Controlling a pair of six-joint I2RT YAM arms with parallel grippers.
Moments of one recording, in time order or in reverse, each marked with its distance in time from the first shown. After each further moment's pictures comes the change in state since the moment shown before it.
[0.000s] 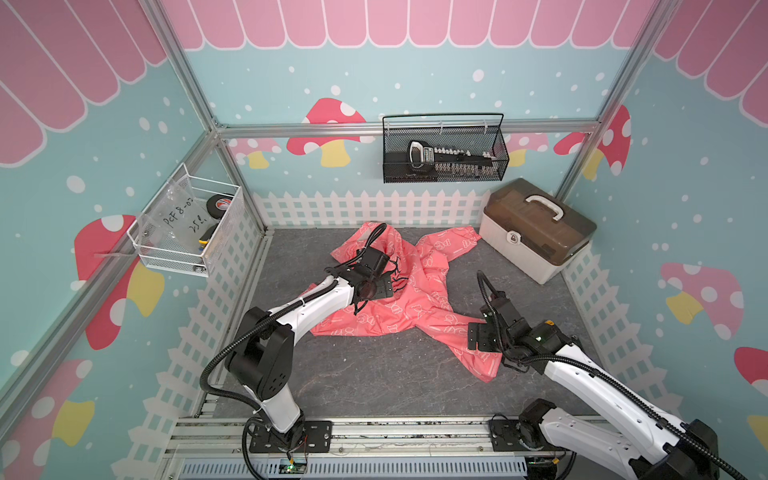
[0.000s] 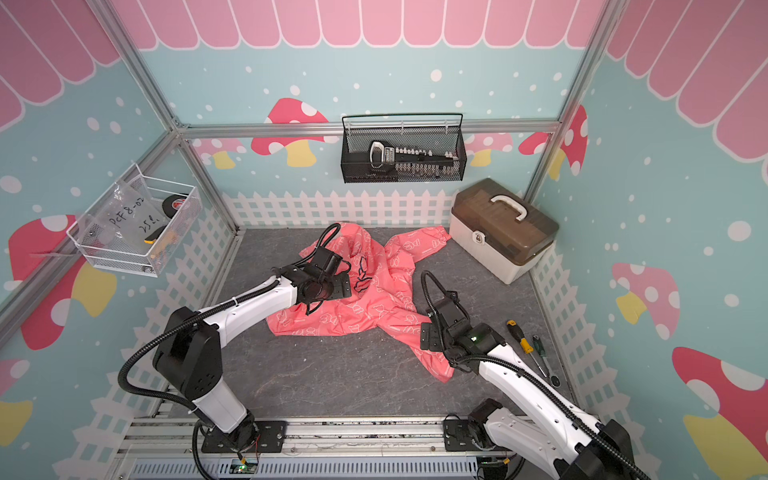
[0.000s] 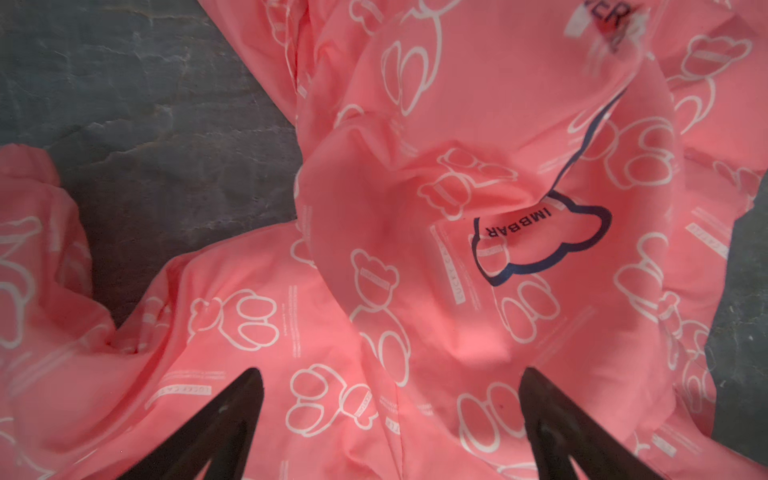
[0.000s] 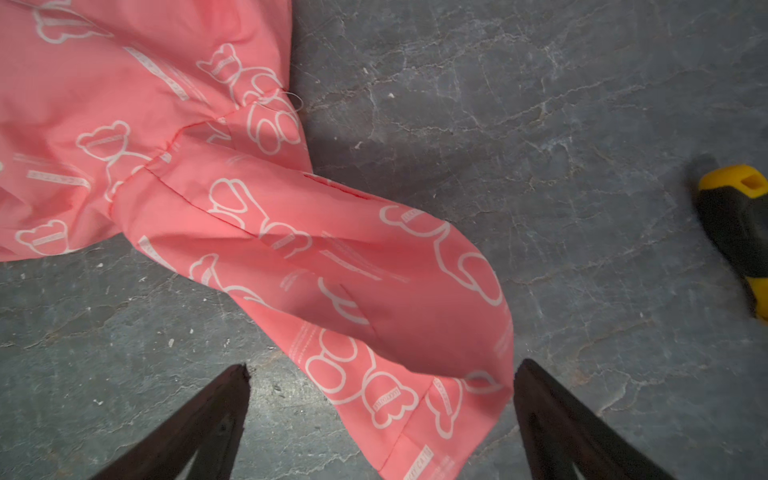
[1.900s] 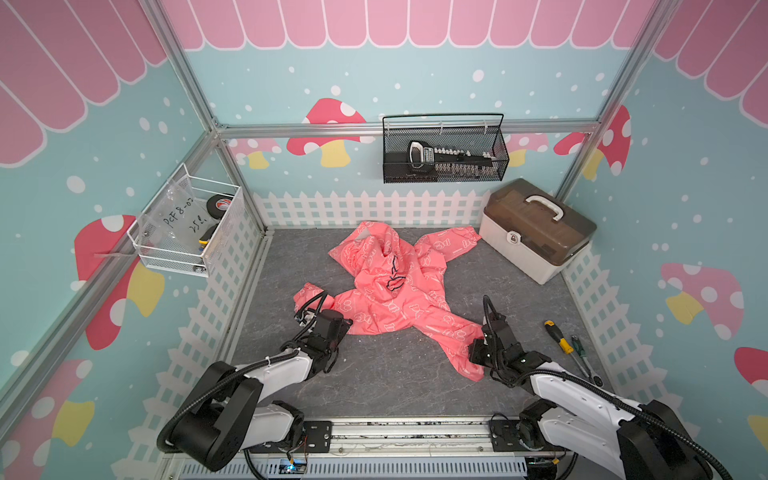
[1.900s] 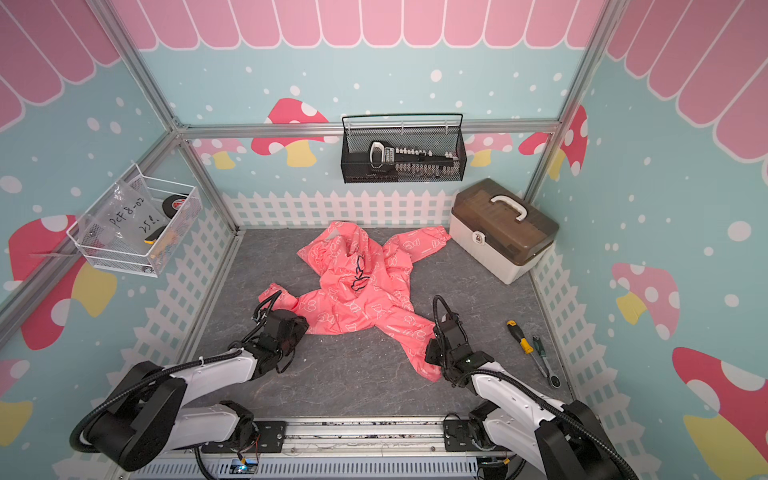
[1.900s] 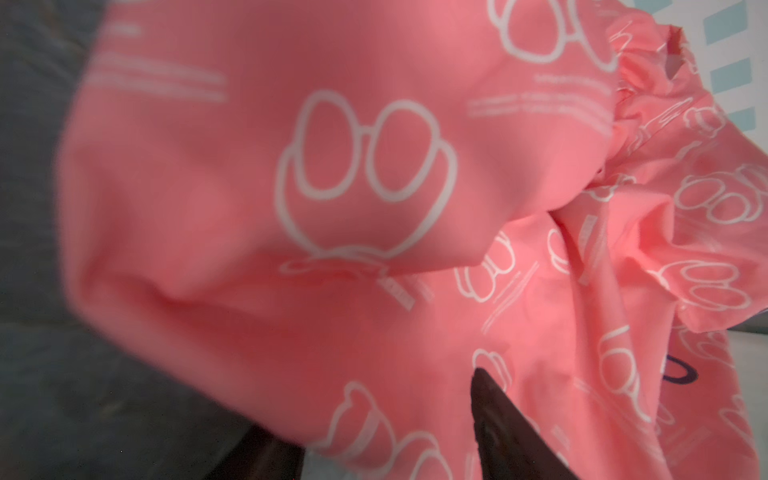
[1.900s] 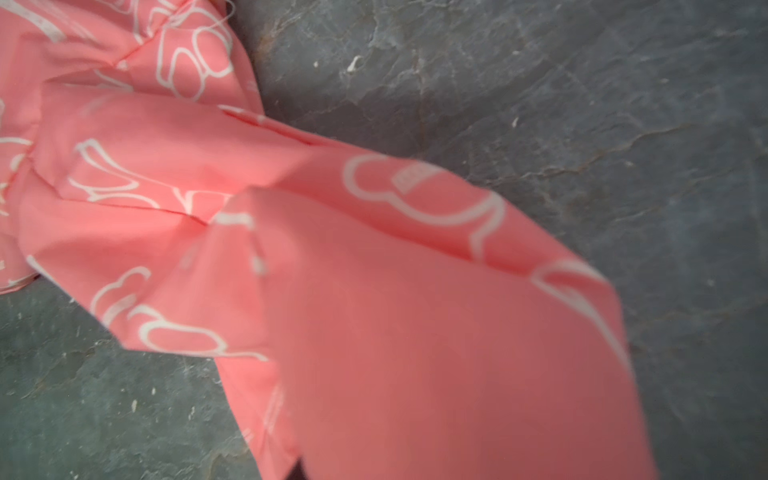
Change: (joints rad) left arm 0.166 -0.348 -0.903 0.824 -0.020 -0.605; right arm -0.098 0.063 -0.420 0.628 -0.231 0.090
